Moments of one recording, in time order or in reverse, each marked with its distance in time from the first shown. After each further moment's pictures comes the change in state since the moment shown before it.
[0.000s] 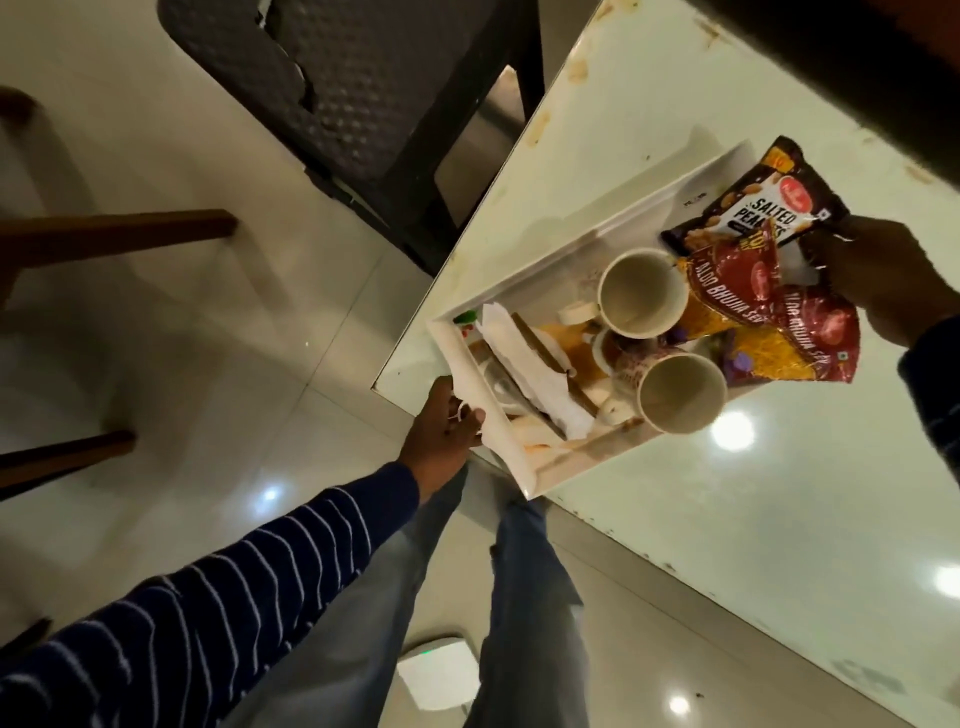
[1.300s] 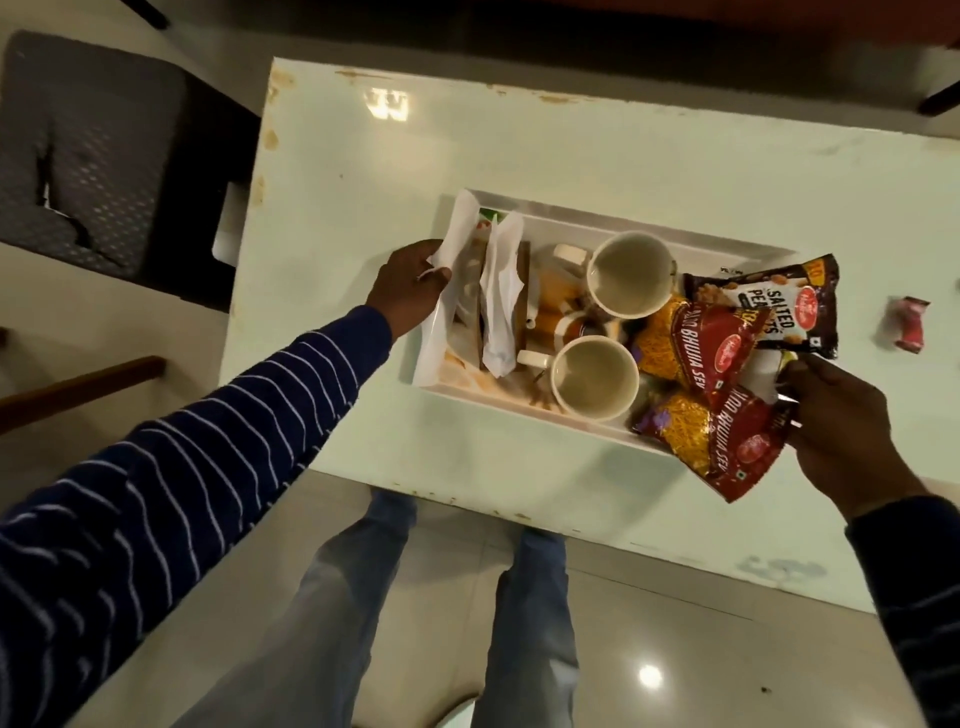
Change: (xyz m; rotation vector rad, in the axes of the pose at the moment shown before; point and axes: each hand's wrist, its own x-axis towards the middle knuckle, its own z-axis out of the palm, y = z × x) left_hand 0.066 0.142 0.229 0.720 0.041 0.475; right_hand -0.161 0.315 -0.124 0.867 0.325 0.325
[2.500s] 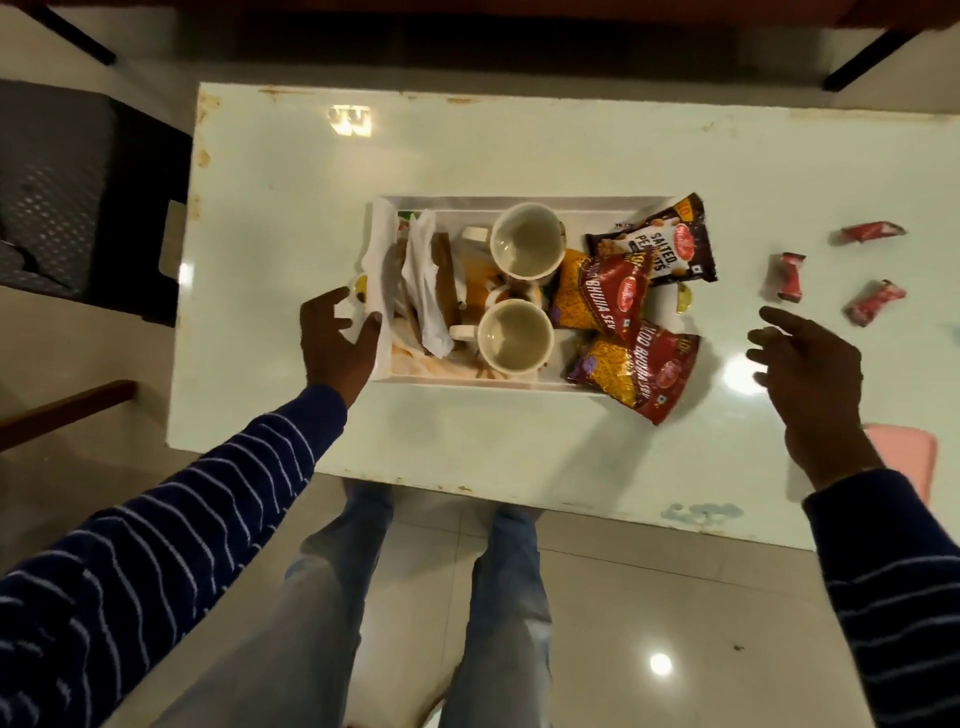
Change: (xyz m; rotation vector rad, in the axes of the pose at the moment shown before) left_hand -0.082 -0.023 0.048 -0.118 0.437 -0.024; right_hand 0.003 0.000 -0.074 -0.194 0.124 -0.276
